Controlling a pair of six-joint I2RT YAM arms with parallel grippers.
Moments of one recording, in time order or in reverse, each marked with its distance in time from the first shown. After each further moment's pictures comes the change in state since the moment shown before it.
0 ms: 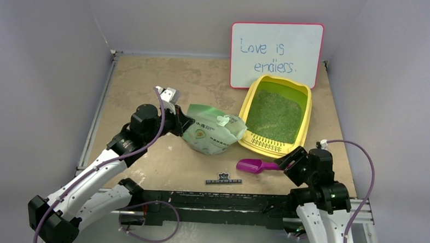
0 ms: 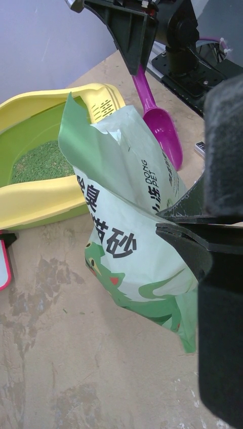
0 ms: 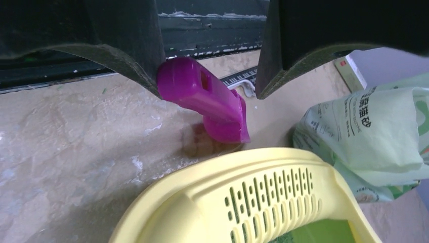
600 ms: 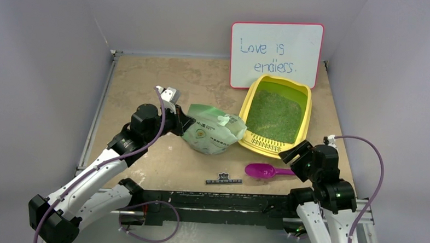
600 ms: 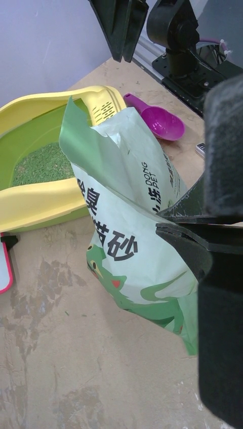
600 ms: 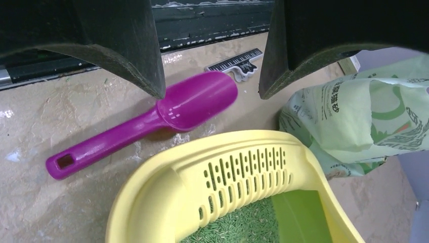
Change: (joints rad) left arm 0.000 0.006 0.000 0.014 0.006 -0.006; right arm 0.000 0.047 0.122 -0.013 0.102 -0.003
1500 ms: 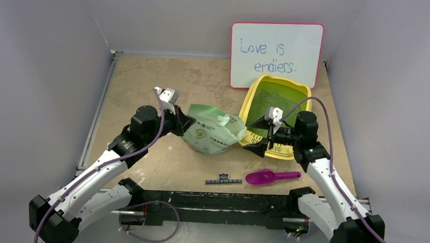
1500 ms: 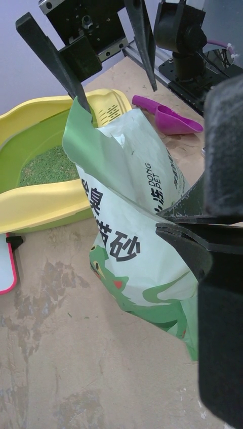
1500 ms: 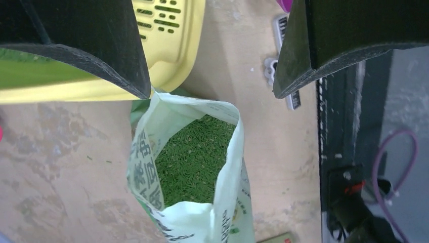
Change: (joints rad) left arm 0.000 -0.011 -0.033 0.048 -0.008 -0.026; right arm 0.068 0.537 -0.136 1.098 -1.052 -1.079
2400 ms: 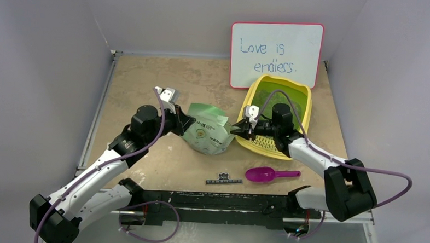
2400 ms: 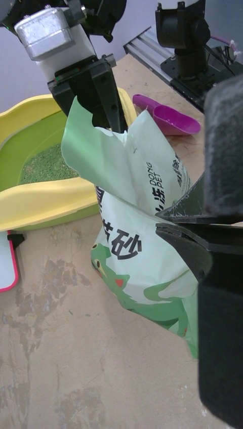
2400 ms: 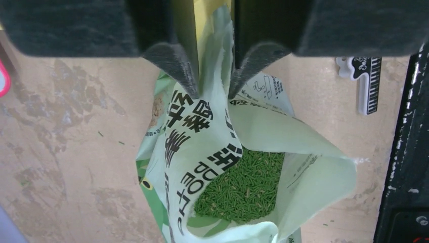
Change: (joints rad) left arm 0.000 0.016 0.000 0.016 -0.002 0.000; right arm 0.181 0.426 0.037 0.323 0.102 -0.274
